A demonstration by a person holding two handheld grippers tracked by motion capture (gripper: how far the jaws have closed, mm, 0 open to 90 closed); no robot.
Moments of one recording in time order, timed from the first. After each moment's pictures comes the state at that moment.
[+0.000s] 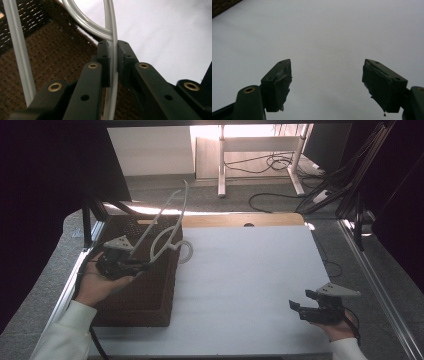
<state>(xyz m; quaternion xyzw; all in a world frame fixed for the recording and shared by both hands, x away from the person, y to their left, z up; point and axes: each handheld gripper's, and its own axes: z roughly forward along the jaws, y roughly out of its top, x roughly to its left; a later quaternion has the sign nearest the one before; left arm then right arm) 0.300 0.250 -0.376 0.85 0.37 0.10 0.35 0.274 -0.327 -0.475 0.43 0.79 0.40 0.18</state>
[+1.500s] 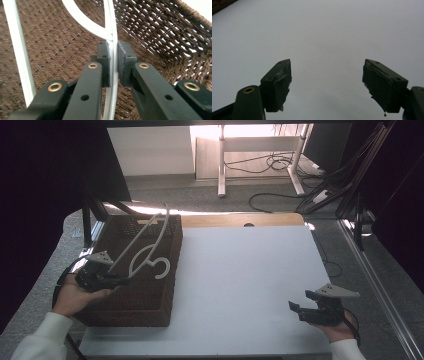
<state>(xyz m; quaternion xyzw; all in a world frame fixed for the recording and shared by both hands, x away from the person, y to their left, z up) 0.289 0.307 -0.421 0.87 0.39 0.07 0.30 0.270 -0.325 -0.474 0.43 0.79 0.39 0.19</state>
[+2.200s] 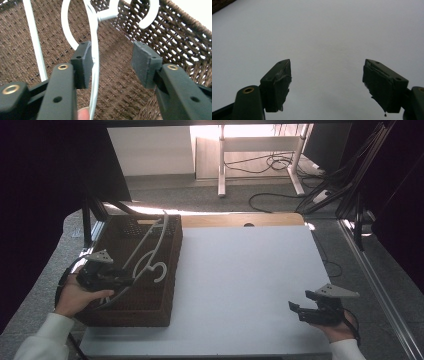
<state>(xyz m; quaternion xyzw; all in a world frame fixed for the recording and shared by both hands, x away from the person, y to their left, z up) 0.289 0.305 -0.421 0.85 0.40 0.08 0.33 0.270 -0.325 -0.474 0.43 0.79 0.39 0.19</state>
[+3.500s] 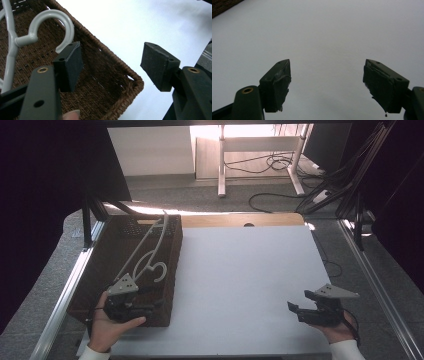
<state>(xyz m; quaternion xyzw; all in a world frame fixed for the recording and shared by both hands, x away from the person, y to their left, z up) 0.221 0.215 -0.429 0.81 0.39 0.12 0.41 0.267 -0.321 -0.470 0.42 0.79 0.39 0.19</state>
